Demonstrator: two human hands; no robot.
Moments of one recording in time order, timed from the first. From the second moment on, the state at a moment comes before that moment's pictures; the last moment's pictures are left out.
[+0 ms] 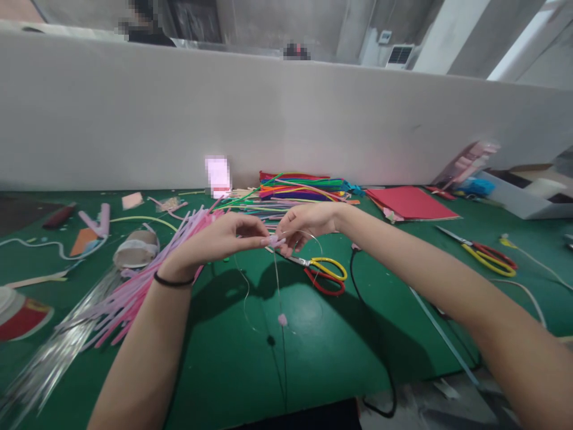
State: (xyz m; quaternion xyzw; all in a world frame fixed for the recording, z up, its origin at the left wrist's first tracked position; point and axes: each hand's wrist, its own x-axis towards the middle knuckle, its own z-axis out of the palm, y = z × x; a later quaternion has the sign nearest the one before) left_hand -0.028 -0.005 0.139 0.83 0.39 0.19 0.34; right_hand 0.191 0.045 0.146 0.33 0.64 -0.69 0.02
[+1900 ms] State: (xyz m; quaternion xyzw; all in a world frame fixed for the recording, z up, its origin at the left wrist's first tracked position) left_hand -0.012 0.008 0.106 0.90 0.36 0.22 0.14; right_hand 0.209 -0.001 0.104 0.34 0.90 -0.12 -0.23
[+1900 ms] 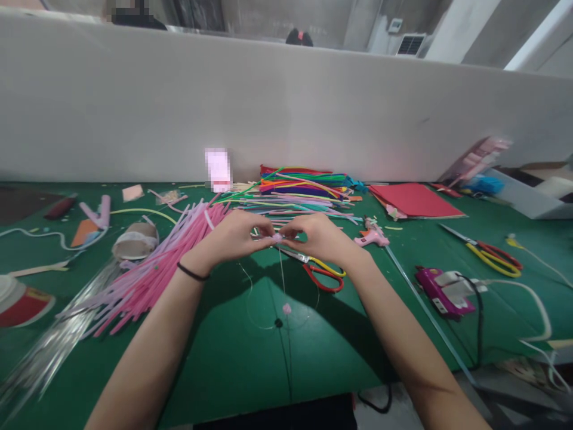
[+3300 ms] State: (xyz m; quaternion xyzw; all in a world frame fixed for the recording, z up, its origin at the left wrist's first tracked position) left_hand -0.002 0.005 0.105 0.84 0.38 0.21 0.33; right_hand 0.216 0.030 0.075 0.34 0.56 -0.72 -0.21
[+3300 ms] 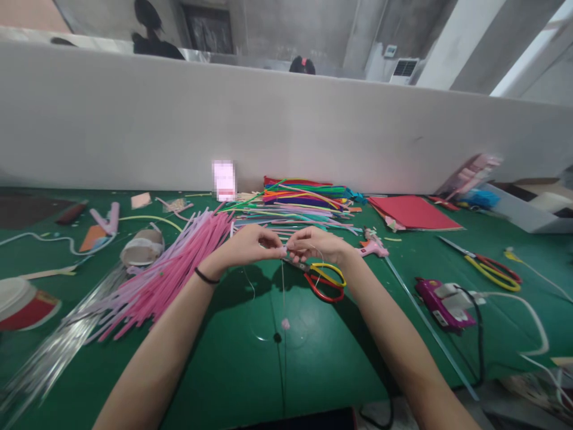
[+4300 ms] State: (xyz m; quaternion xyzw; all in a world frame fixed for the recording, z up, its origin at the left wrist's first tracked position) left_hand -0.006 0.012 0.096 0.83 0.40 0.19 0.35; right_hand 0.205 0.056 0.105 0.42 0.56 -0.71 0.01
